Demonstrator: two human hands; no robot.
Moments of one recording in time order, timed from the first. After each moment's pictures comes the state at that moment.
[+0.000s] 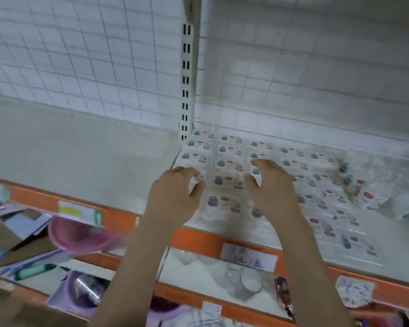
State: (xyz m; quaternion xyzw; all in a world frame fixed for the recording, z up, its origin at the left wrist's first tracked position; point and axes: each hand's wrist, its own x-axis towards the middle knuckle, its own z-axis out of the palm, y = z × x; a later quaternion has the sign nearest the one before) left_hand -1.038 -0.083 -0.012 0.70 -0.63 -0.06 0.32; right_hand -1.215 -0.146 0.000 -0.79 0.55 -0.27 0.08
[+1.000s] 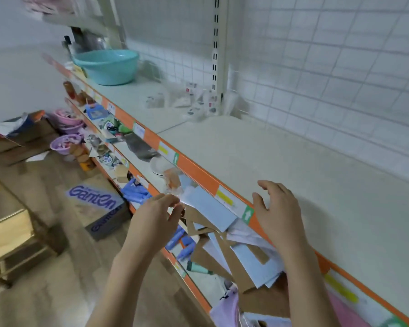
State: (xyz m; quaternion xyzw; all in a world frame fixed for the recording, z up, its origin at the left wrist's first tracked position) left_hand -0.399 0.113 -0.070 0.88 -0.37 0.03 0.30; right_hand -0.546 -0.066 -0.061 -0.87 0.35 -0.28 0.22
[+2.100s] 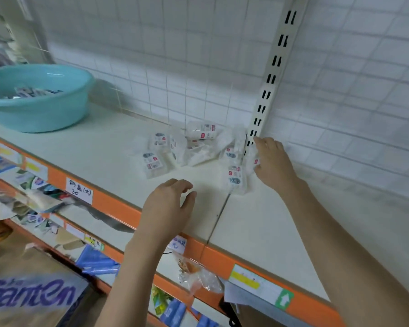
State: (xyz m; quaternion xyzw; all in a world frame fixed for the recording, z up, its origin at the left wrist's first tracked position) left_hand -0.005 -0.031 -0.043 0.77 -0.53 -0.01 0.35; right_hand -0.161 -0.231 -0.023 -0.88 0.46 -0.14 -0.02
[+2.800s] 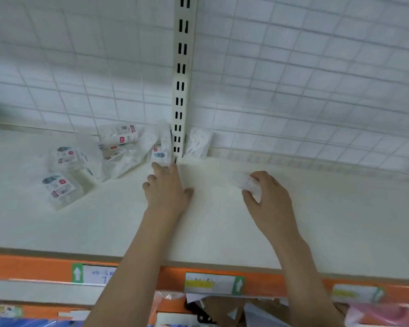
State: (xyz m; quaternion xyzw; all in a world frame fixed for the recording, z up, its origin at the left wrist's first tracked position) left_hand -0.073 -0.152 -0.054 0.78 -0.59 -0.12 0.15; right_hand -0.269 -0.127 -0.037 -0.73 0.60 -0.33 0.04
